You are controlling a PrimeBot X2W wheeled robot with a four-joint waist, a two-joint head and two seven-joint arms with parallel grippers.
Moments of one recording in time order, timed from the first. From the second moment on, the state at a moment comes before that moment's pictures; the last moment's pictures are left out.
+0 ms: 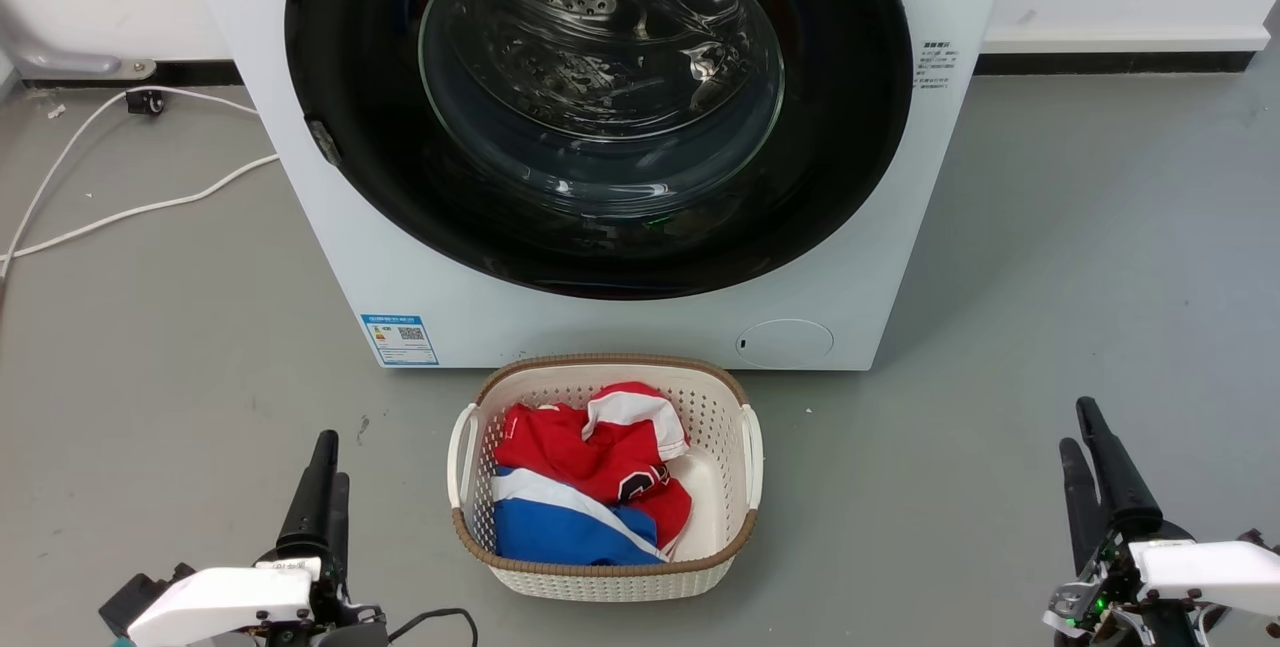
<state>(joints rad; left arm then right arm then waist) -0.06 0.05 0.13 0.29 -1.51 -0.13 0.04 -0.06 -0.05 -0.11 0.27 1.51 0.13 0.04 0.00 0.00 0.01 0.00</state>
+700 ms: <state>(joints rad) -0.06 0.05 0.20 0.13 -1.15 -0.12 -0.04 -0.06 -0.05 -0.10 0.16 1.06 0.13 -0.04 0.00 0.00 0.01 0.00</state>
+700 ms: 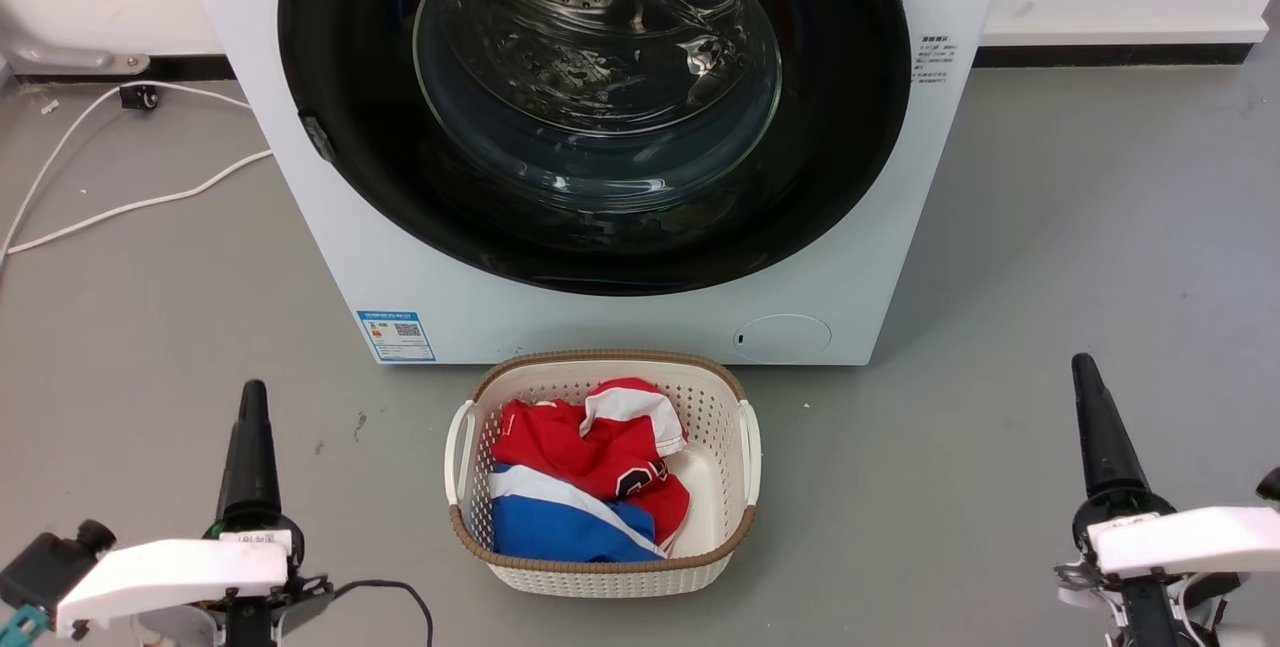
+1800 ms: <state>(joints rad) -0.01 0.10 -0.09 -0.09 -0.46 0.08 -0.14 -0.05 -0.05 0.01 0.04 0.42 0.13 -0.14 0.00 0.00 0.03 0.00</state>
